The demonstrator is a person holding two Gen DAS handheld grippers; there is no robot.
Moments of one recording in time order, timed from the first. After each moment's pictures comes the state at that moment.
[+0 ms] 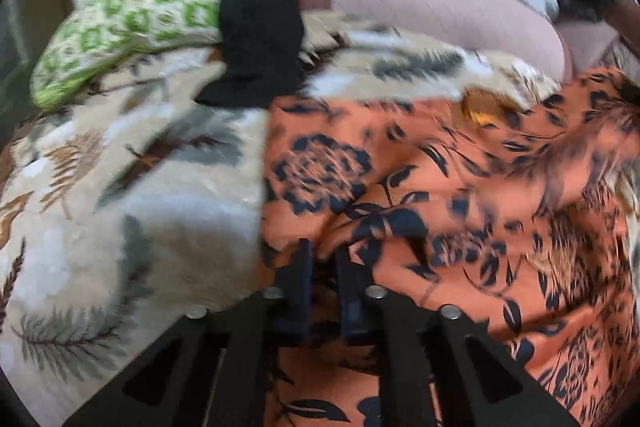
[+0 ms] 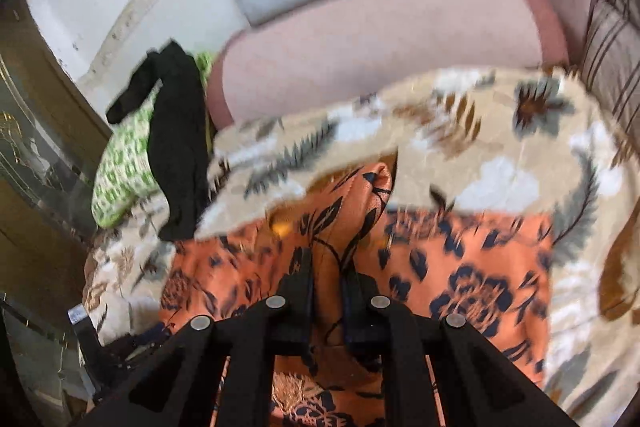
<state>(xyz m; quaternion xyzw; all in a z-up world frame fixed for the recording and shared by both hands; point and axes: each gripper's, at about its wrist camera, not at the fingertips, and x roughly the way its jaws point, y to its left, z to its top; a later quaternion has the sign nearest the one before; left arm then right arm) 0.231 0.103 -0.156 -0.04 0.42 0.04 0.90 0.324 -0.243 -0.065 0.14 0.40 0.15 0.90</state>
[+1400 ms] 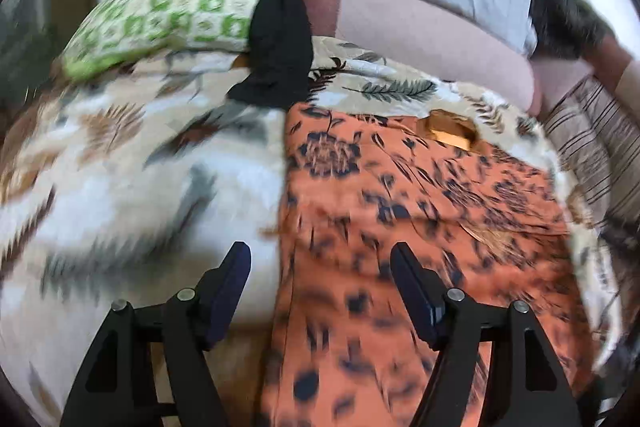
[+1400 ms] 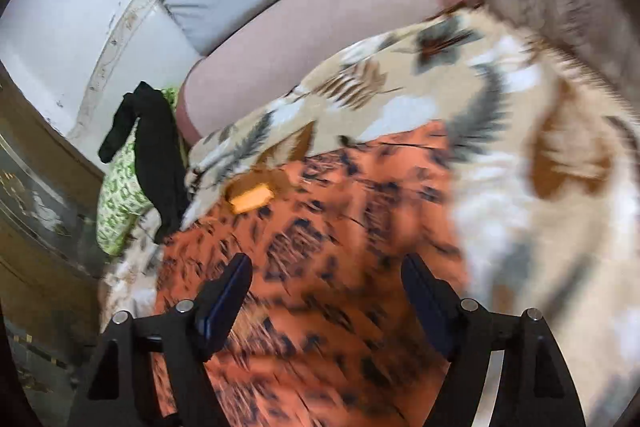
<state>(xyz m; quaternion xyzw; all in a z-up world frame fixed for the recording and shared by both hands) 0.131 0.126 -0.108 -0.11 0.42 0.00 0.90 0.192 -0.361 -0.123 0.22 0.42 0.09 0.87</state>
